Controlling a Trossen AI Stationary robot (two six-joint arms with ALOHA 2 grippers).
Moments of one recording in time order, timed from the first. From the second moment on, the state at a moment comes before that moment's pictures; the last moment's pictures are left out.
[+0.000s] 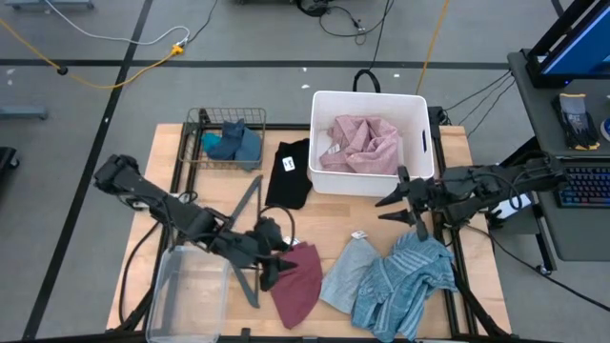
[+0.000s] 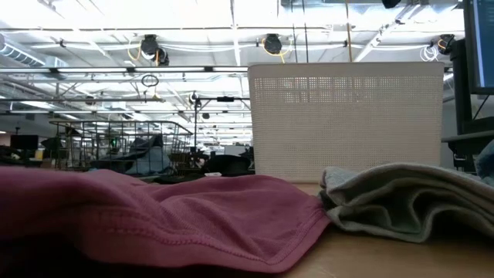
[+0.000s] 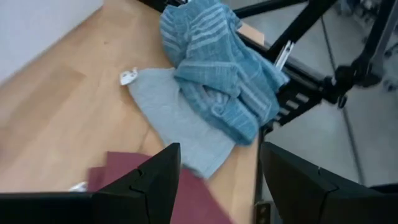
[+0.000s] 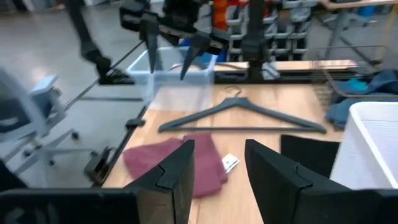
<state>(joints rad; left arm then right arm) -0.51 1.51 1.30 -0.38 -0.33 -0.77 0.25 0.73 0.84 -0.37 0.03 0.15</state>
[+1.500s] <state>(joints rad) -0.54 1.91 1.52 -0.72 -0.16 -1.66 0.34 0.63 0.84 -0.43 0.02 0.09</state>
